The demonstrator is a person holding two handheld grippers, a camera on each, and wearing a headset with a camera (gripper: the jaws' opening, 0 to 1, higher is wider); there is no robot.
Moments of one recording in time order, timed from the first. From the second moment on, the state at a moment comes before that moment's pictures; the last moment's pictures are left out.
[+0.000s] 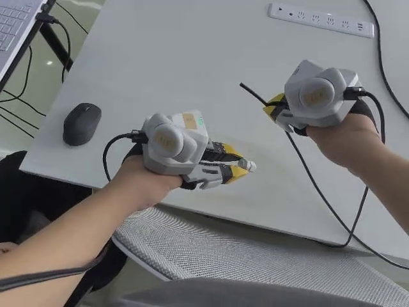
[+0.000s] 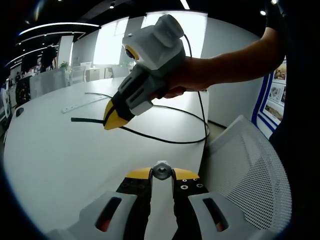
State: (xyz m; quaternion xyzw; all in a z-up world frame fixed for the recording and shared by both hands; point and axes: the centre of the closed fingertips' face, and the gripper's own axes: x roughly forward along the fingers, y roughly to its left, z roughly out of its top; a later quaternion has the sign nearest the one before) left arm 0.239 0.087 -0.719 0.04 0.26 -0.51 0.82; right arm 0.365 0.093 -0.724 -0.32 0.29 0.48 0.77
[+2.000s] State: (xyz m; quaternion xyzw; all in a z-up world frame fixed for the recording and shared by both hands) left arm 0.260 0.155 -0.803 0.01 0.31 -0.46 0.83; right arm 0.336 0.227 -0.809 -0.36 0.30 0.59 0.66
